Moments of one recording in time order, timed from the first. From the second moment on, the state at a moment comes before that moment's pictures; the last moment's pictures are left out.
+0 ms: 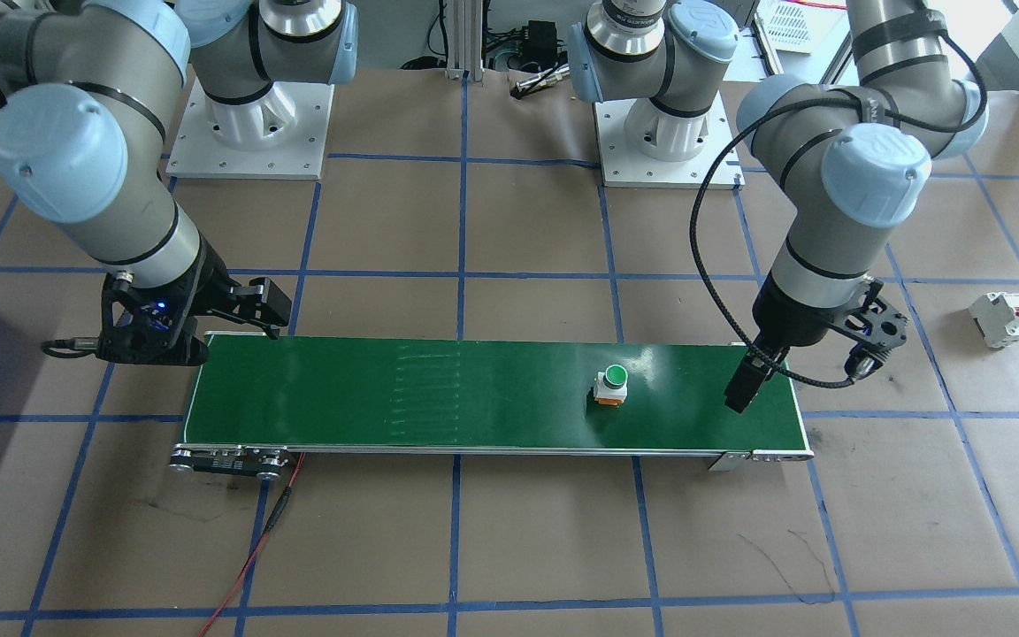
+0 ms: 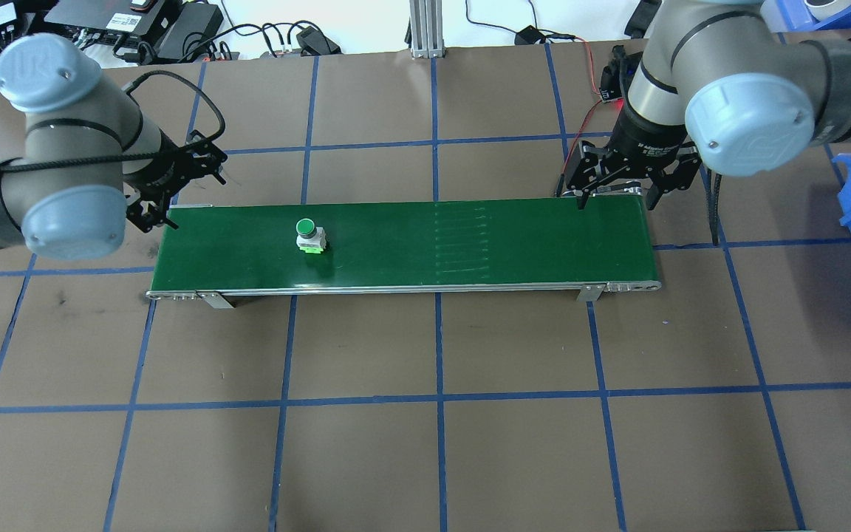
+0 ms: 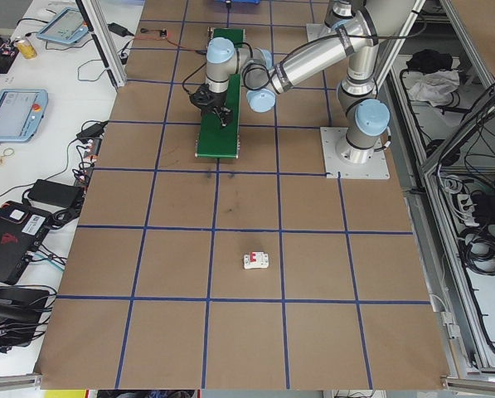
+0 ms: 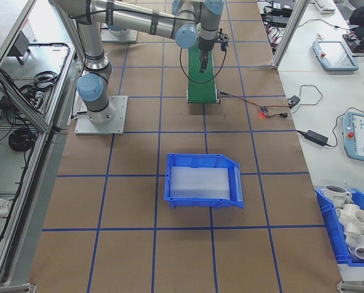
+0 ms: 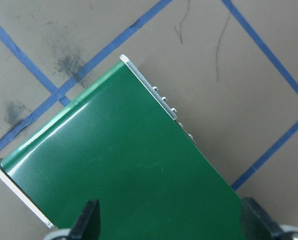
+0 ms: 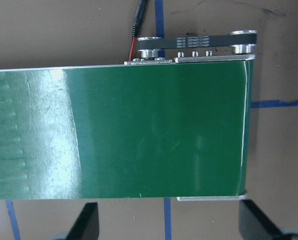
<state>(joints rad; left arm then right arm) -1.40 -1.72 -1.89 -0.92 1.57 -0.64 1.54 -1.39 1.70 -1.78 -1.54 0.02</state>
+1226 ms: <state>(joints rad) -1.63 -1.62 -1.20 -1.76 1.58 -0.22 1.47 -1.31 1.78 -1.92 -1.24 0.02</state>
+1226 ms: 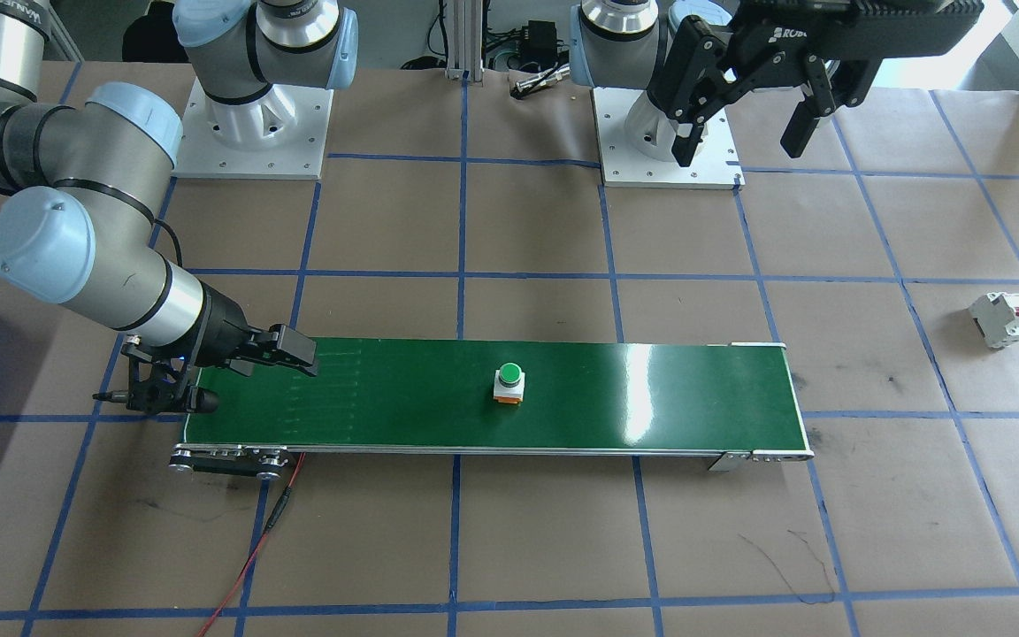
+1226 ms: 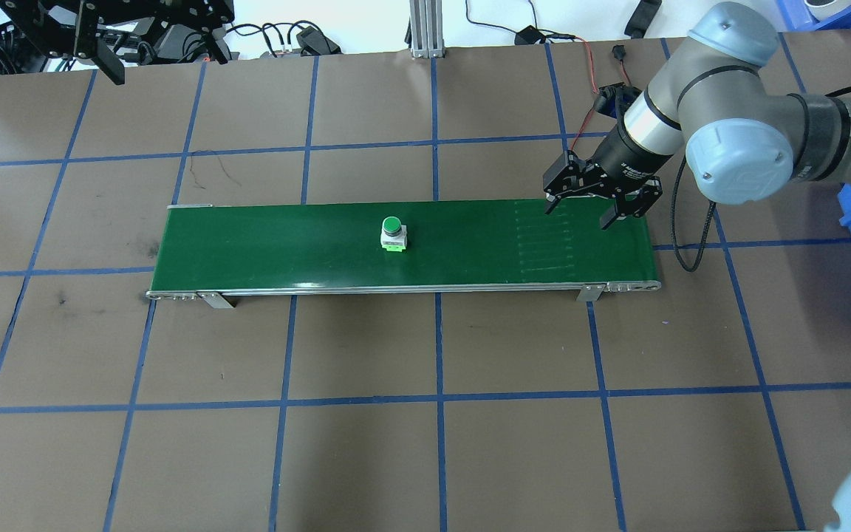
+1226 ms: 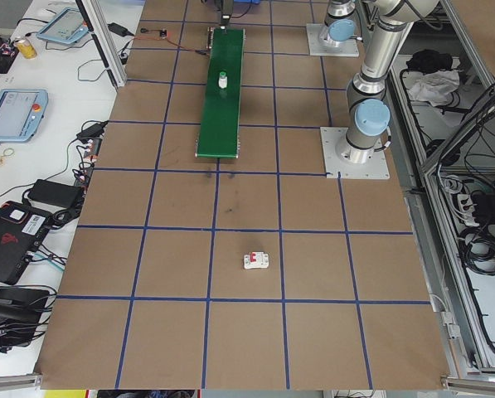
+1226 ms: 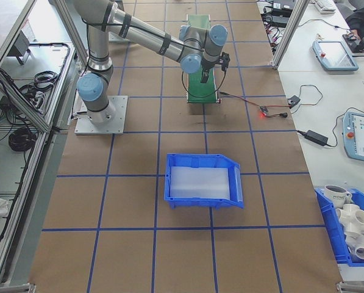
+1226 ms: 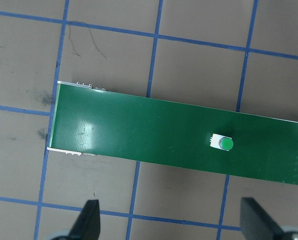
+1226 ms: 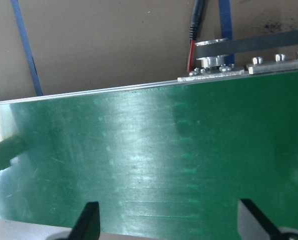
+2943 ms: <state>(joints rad) -1.62 -1.59 -1.29 -1.76 1.57 -0.01 1.56 -1.32 1.77 -1.98 -1.27 0.13</state>
